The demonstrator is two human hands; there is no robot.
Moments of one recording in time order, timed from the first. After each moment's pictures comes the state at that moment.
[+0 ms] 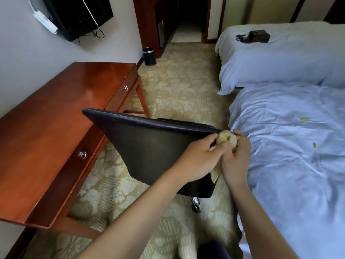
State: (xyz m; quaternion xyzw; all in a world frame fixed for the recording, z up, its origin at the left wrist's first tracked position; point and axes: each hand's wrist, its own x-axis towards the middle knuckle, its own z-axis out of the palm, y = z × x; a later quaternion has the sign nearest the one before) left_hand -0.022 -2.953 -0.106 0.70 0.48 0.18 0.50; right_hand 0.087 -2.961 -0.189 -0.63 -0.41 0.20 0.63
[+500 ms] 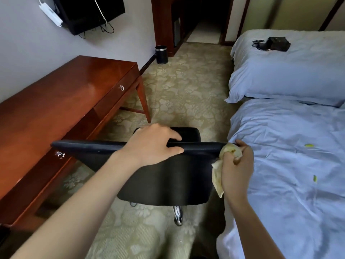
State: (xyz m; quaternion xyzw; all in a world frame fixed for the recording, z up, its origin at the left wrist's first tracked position) left_hand 0.023 -2.861 -0.076 0.82 0.55 0.00 0.12; right_hand 0.209 -2.894 -0.181 -0.68 -0.36 0.25 0.58
